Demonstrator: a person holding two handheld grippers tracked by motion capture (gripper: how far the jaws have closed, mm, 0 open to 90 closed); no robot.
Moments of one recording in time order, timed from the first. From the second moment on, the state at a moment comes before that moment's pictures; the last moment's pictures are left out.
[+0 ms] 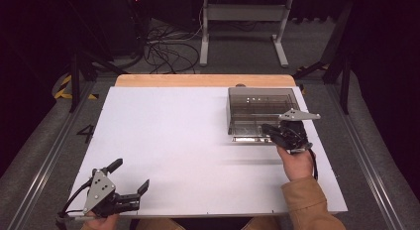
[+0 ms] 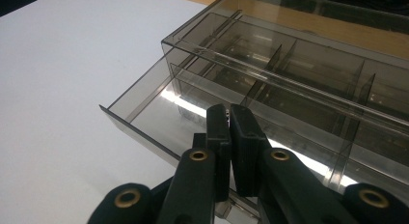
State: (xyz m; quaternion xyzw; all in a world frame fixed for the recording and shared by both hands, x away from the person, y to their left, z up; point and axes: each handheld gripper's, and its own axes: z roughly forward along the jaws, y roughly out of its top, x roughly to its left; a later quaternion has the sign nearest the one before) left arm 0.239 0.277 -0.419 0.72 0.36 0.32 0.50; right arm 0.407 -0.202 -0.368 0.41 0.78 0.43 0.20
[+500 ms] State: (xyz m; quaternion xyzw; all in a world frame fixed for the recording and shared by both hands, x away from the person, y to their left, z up) left arm 0.239 0.277 -0.419 0.72 0.36 0.32 0.50; right arm 0.412 -0.205 -0.374 0.42 0.78 0.42 0.18
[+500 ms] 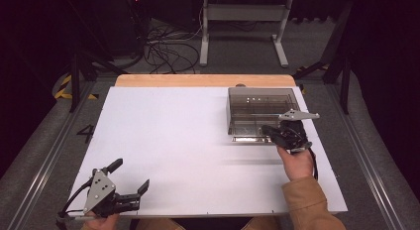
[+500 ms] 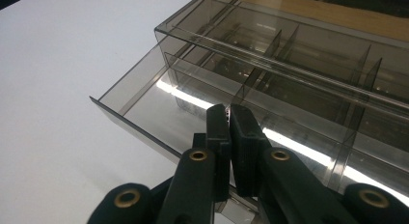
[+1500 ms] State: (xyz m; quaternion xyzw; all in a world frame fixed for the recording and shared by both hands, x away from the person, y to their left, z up) left arm 0.239 0.277 -0.420 0.71 0.37 0.32 0.50; right arm 0.418 -0.213 -0.379 0.43 0.78 0.42 0.19
